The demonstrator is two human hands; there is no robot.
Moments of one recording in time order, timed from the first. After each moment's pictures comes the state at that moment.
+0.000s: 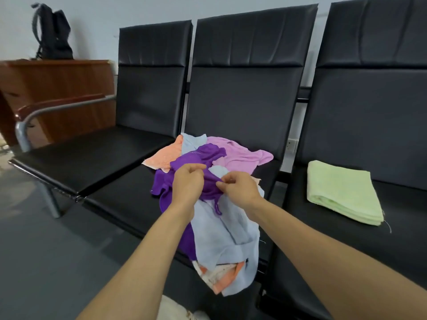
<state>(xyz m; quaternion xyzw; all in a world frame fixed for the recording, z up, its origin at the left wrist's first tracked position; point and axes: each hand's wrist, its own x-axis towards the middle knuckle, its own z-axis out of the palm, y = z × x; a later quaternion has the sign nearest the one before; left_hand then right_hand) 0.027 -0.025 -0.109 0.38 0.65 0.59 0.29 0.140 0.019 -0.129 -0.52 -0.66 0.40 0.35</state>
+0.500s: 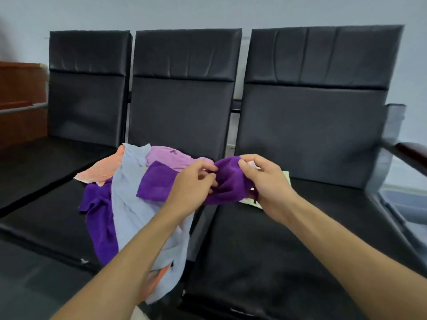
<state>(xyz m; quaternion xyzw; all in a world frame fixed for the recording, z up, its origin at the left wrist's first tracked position) 0.164 -0.031 -0.076 0.63 0.53 0.49 0.29 0.321 -0.043 -0.054 -0.43 -0.54 0.49 0.53</state>
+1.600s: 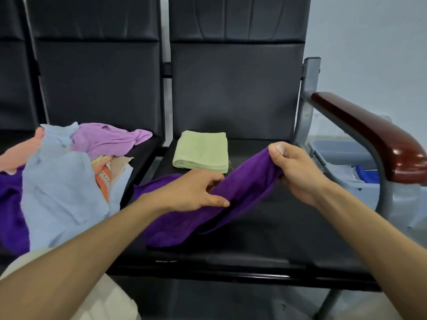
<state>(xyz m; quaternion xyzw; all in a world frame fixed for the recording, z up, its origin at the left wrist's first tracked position) 0.295 -0.064 -0.115 0.87 0.35 0.15 0.32 0.519 -0.104 -0.102 -0.54 -0.52 0.39 0.53</state>
